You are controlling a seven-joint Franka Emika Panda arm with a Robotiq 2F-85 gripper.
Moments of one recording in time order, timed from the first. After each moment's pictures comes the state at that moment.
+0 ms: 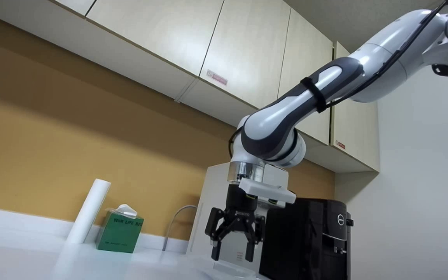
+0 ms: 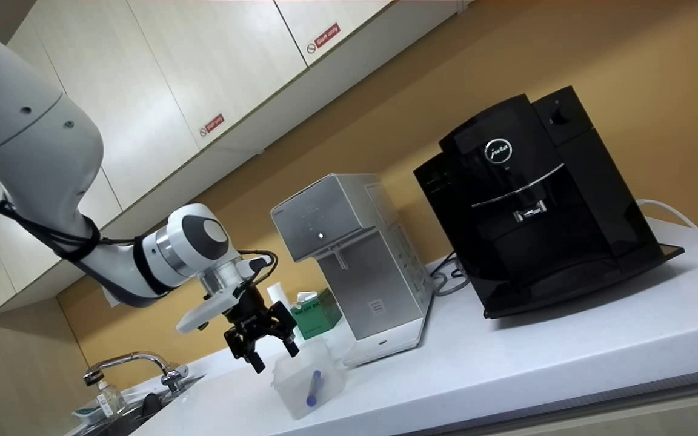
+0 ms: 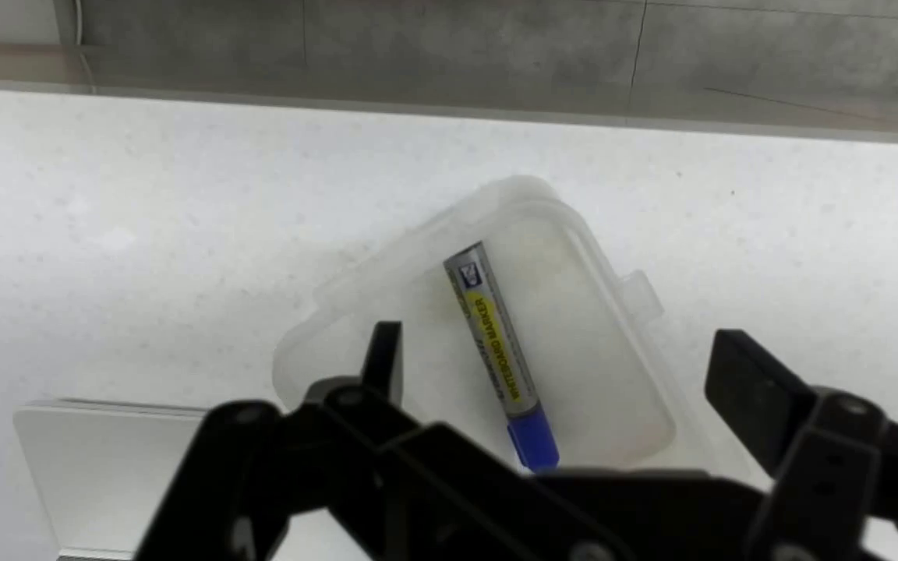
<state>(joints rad) 0.13 0.09 0.19 -2.17 -0.14 2.31 0.37</state>
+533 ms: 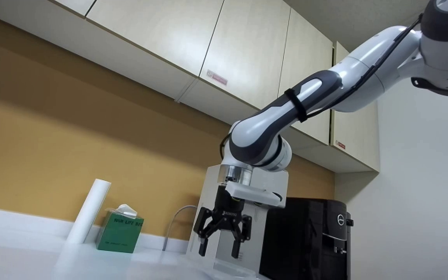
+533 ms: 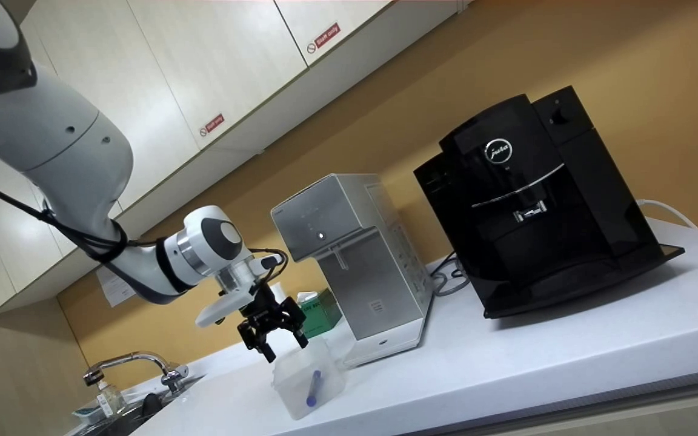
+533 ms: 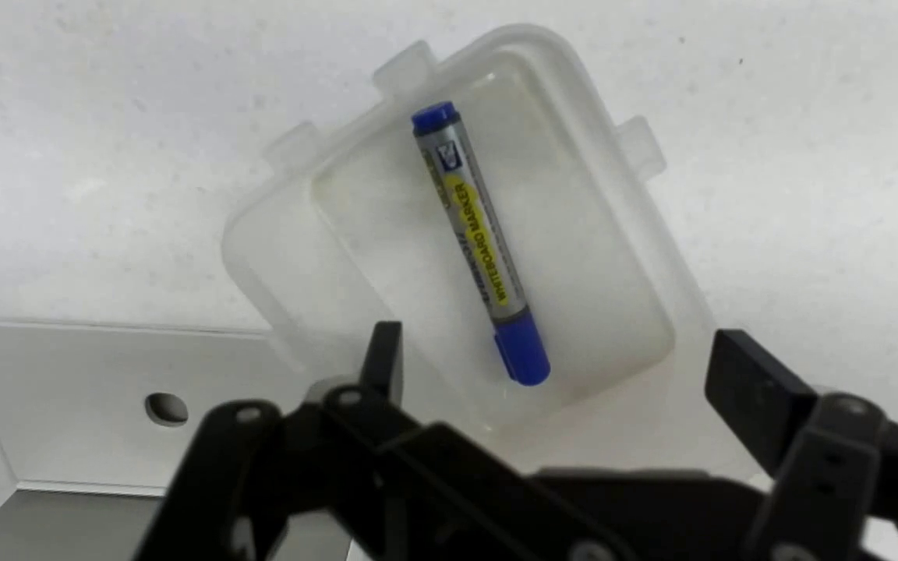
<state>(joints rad) 0.16 0.21 0.15 -2.04 -0.15 2.34 0.38</state>
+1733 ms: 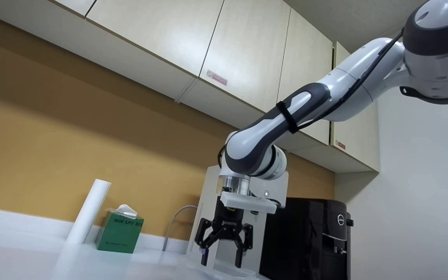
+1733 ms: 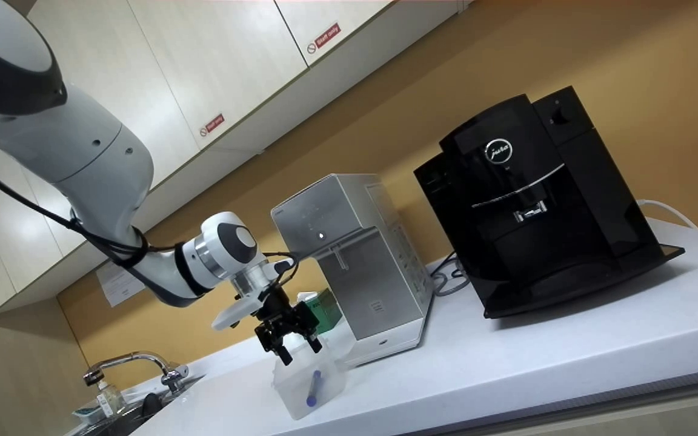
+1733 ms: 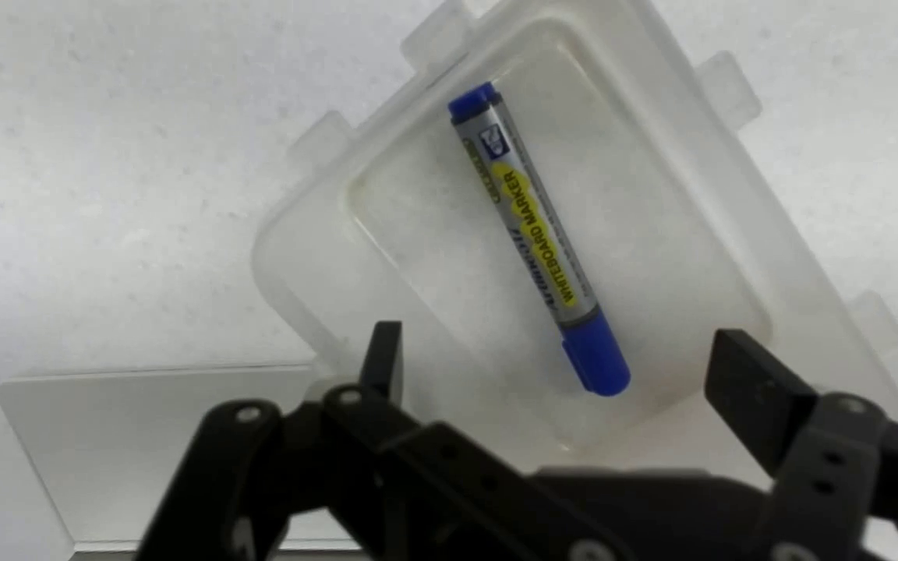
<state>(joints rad) 0.21 0.28 0.07 -1.98 -0.16 2.30 0.47</state>
